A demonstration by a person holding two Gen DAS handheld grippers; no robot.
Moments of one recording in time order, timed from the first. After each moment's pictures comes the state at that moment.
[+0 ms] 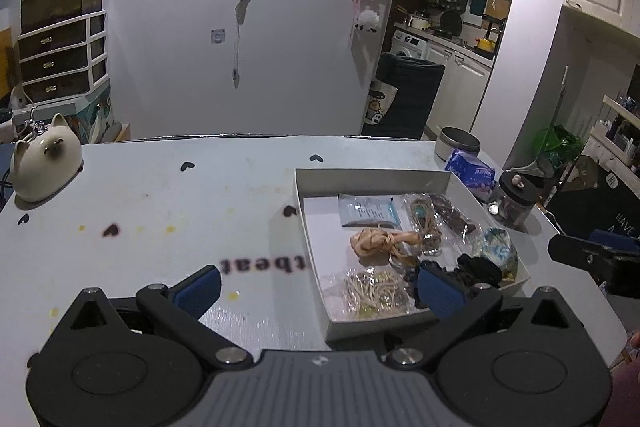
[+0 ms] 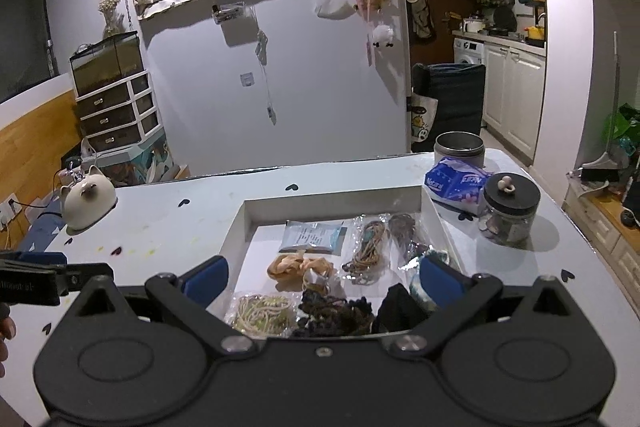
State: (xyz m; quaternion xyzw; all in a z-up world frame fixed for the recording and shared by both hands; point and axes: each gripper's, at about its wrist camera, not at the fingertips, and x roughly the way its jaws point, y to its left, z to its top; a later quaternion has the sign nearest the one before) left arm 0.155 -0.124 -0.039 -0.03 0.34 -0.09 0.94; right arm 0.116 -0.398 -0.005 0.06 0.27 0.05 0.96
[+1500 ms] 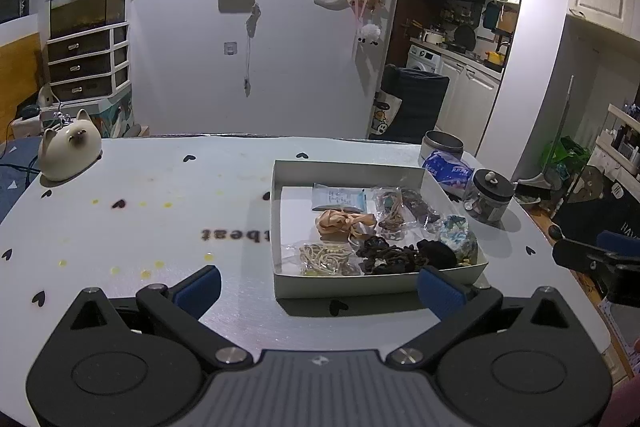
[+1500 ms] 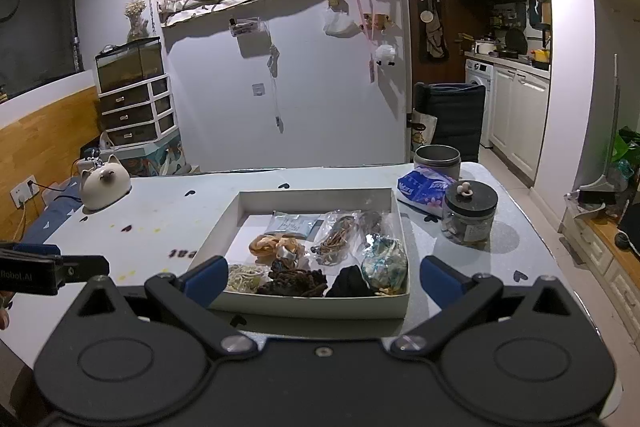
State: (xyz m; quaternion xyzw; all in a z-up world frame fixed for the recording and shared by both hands) left arm 0.063 -0.196 -0.025 -0.04 0.32 -0.05 0.95; right arm 0.039 -0.465 0.005 0.04 0.25 0.08 0.96
